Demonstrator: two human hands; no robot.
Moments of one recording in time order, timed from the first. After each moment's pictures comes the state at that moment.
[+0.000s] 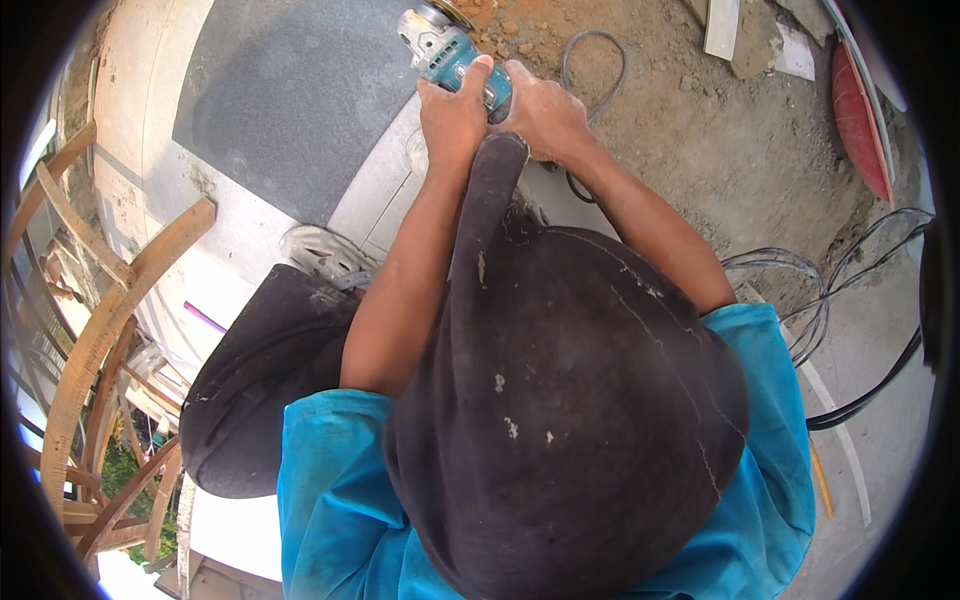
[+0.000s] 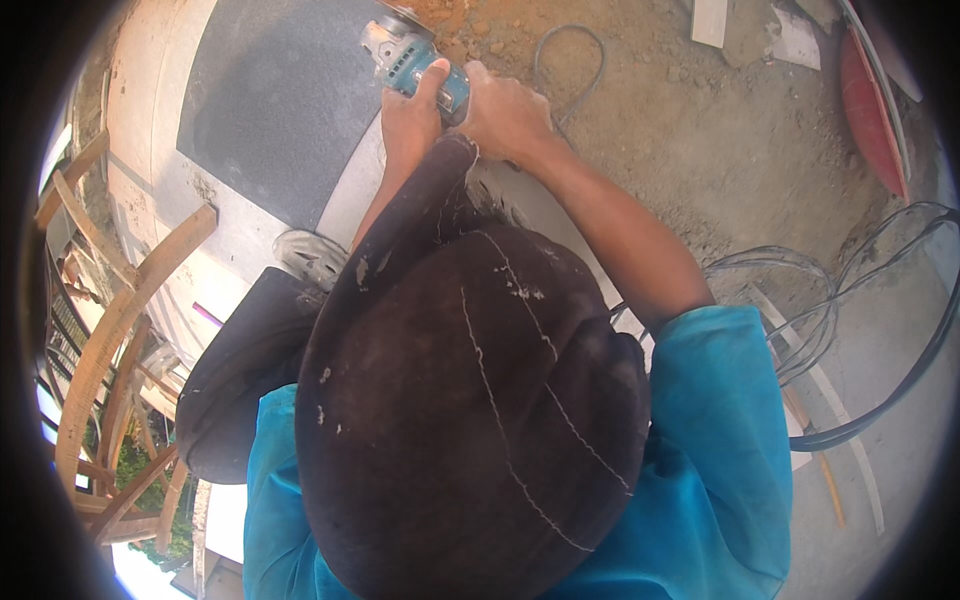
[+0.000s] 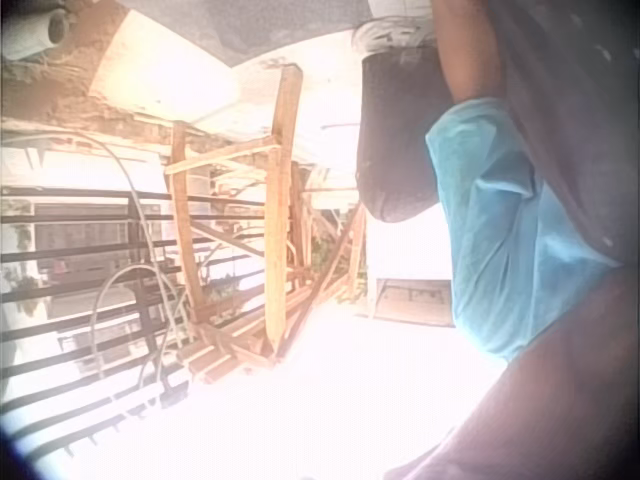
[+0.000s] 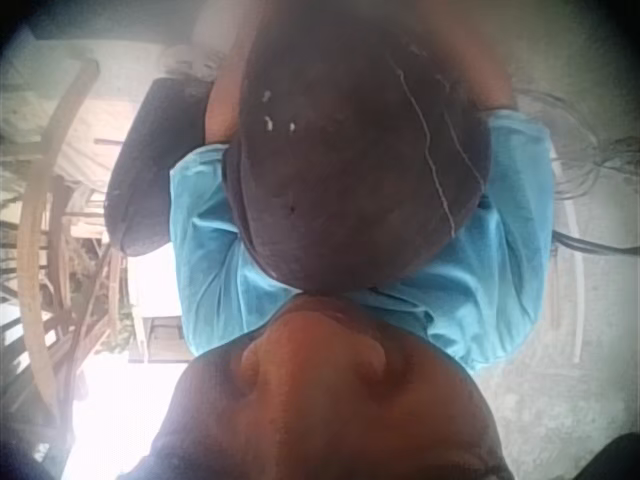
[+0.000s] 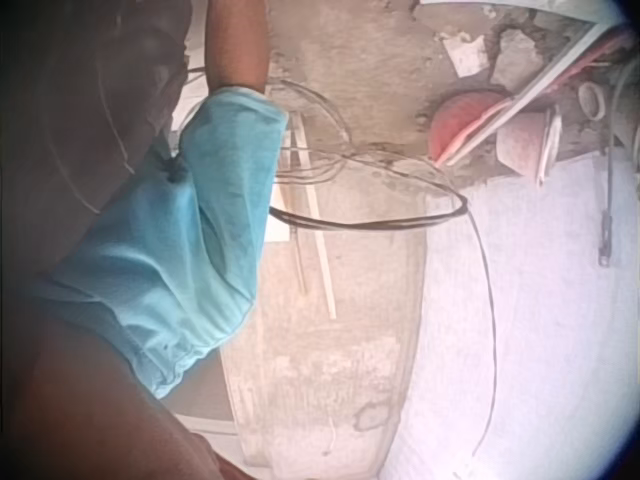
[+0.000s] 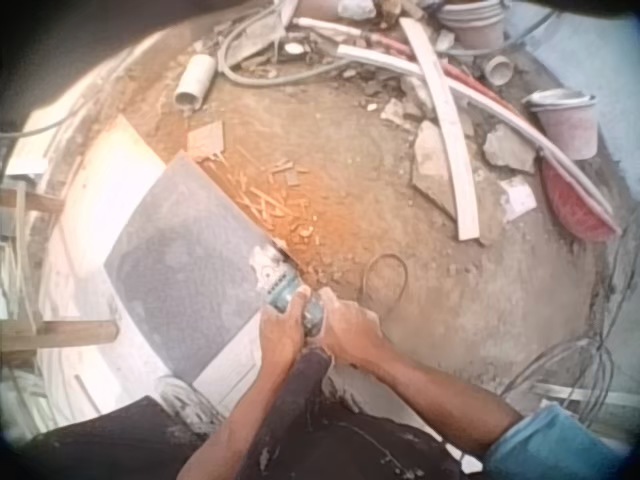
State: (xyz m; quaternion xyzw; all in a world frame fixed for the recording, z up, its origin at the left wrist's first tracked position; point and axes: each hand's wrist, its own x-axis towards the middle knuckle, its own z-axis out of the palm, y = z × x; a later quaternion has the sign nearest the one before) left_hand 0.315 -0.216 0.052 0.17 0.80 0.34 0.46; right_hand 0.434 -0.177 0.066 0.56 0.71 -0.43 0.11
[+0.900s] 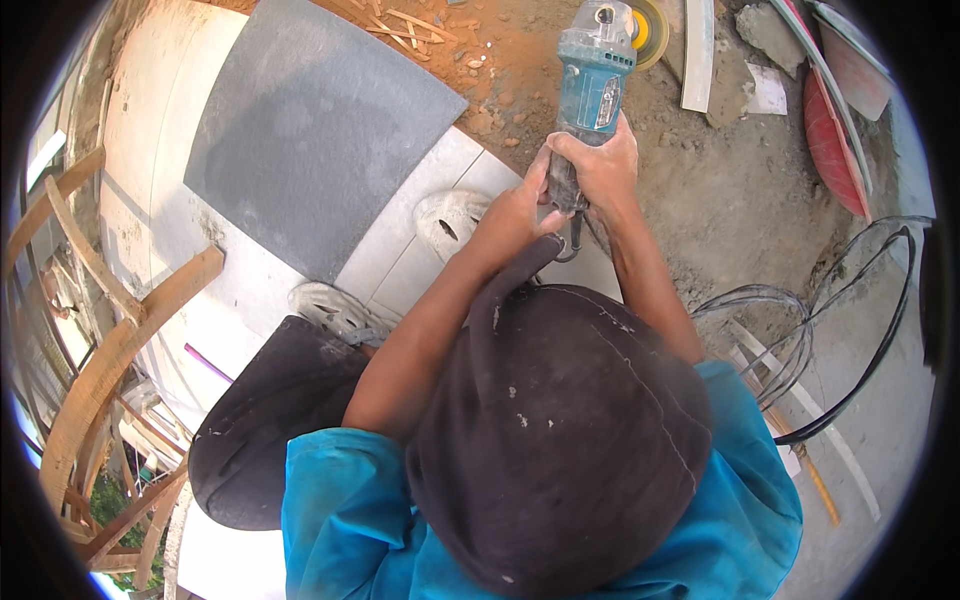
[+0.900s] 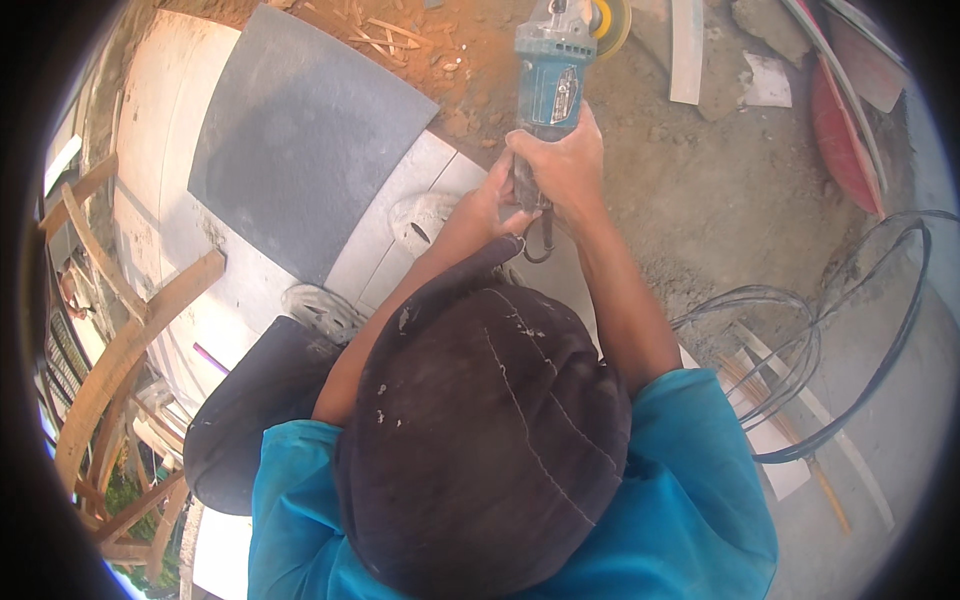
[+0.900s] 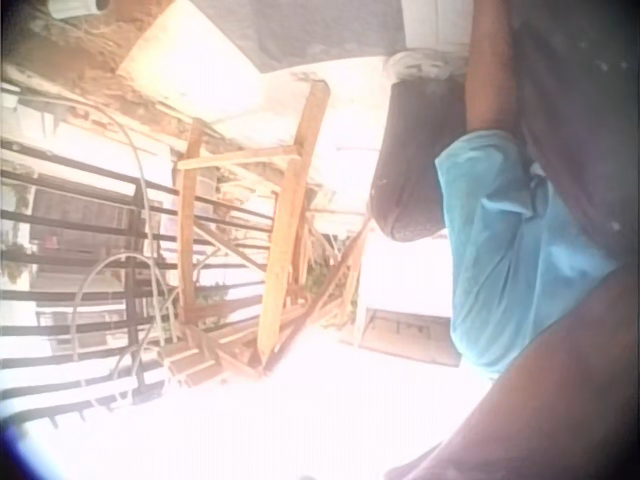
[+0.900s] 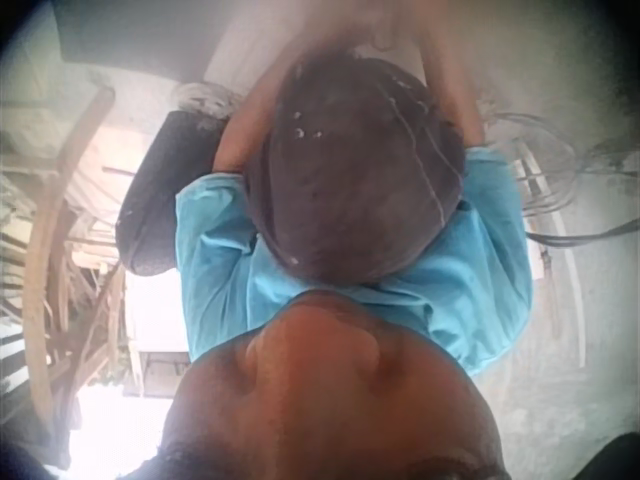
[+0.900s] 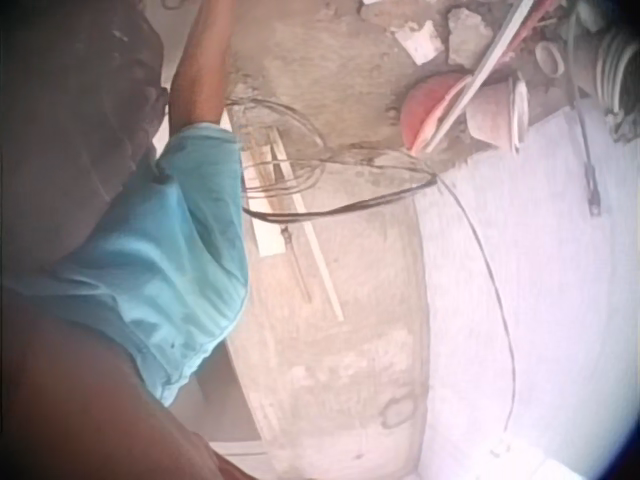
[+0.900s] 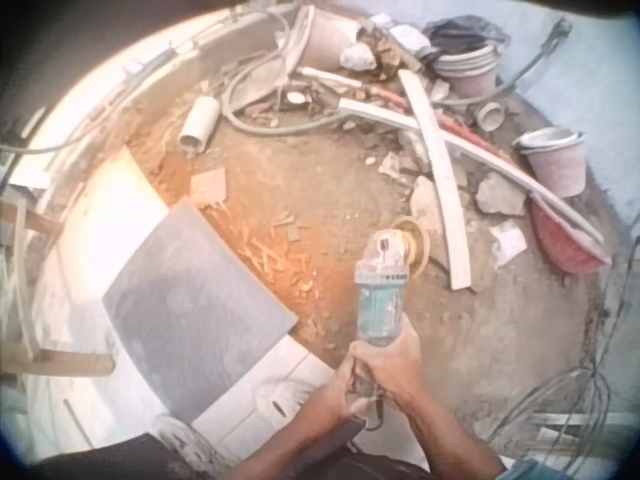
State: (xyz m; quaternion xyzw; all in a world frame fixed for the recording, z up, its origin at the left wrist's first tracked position) left_hand 0.340 -0.234 0.071 0.47 0.53 0.21 0.67; right_hand 0.472 -0.154 0.083 0.67 0.42 -0.53 -0.31
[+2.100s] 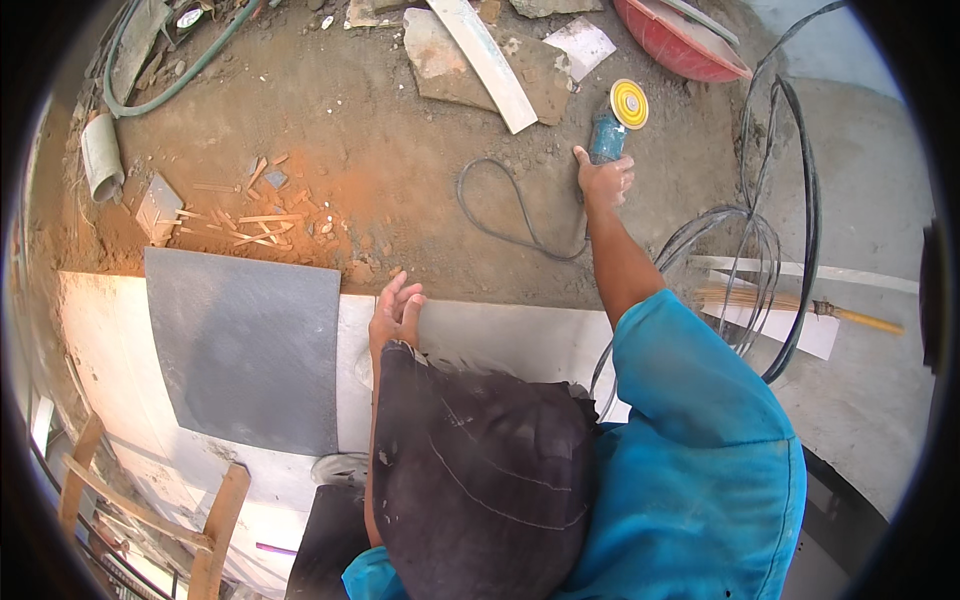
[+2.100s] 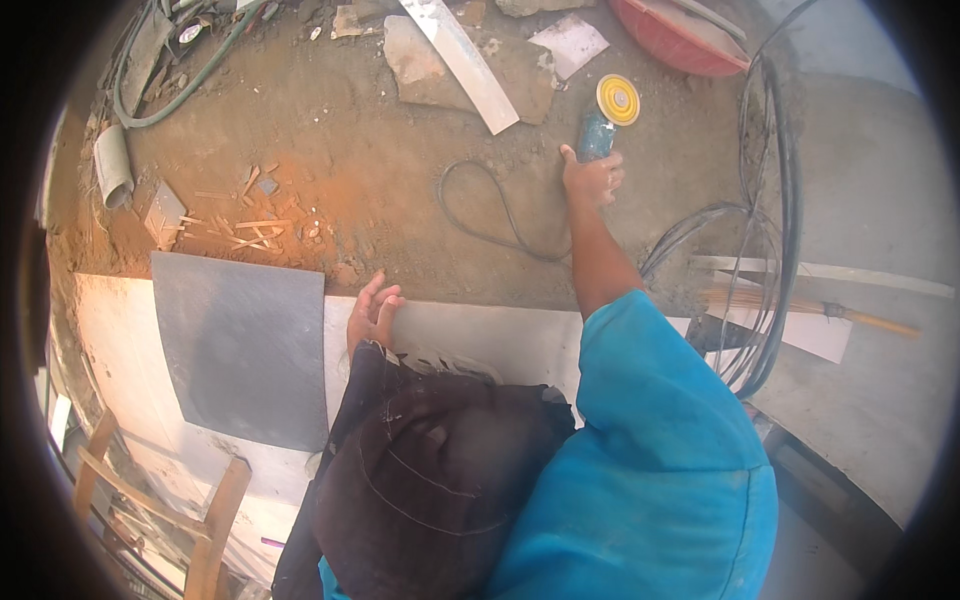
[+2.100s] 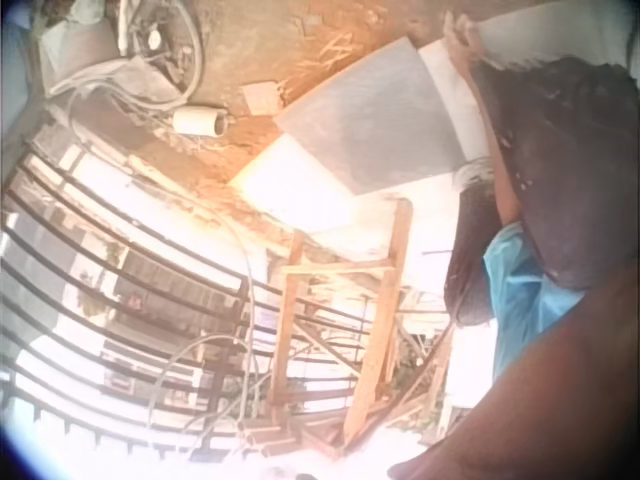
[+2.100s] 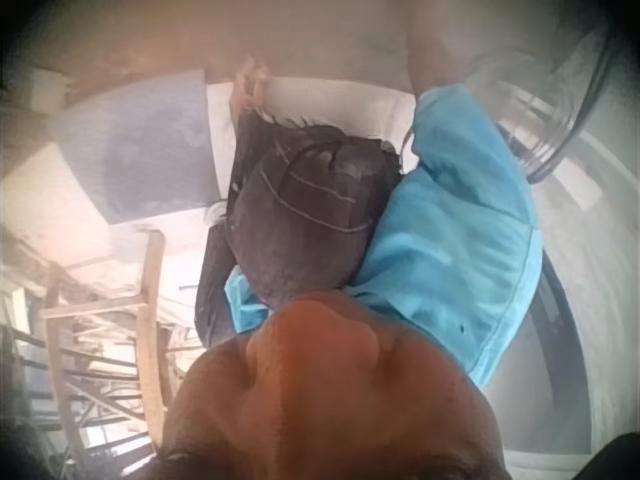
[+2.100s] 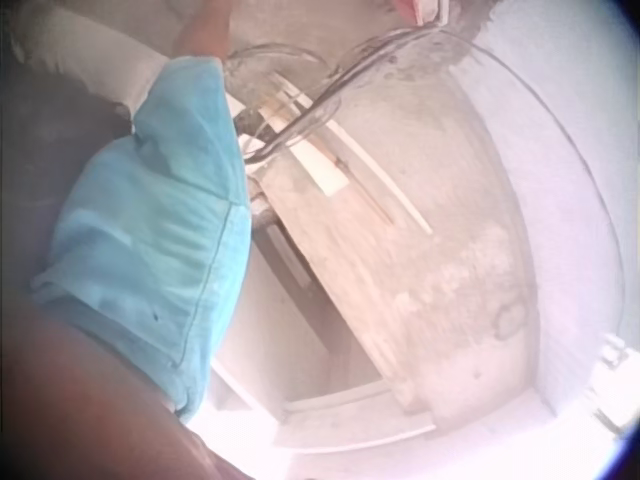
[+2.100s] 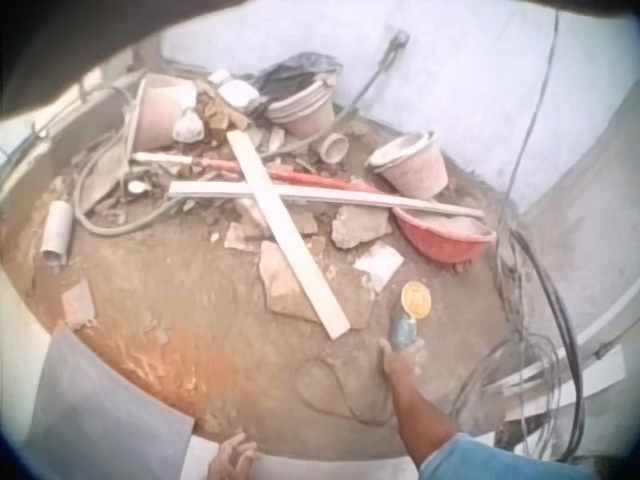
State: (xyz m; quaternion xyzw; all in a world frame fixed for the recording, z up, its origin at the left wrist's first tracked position) left_hand 0.328 -0.217 0.029 0.31 0.62 0.24 0.68; right_hand 0.731 -0.127 -0.027 0.99 0.13 0.00 -0.09
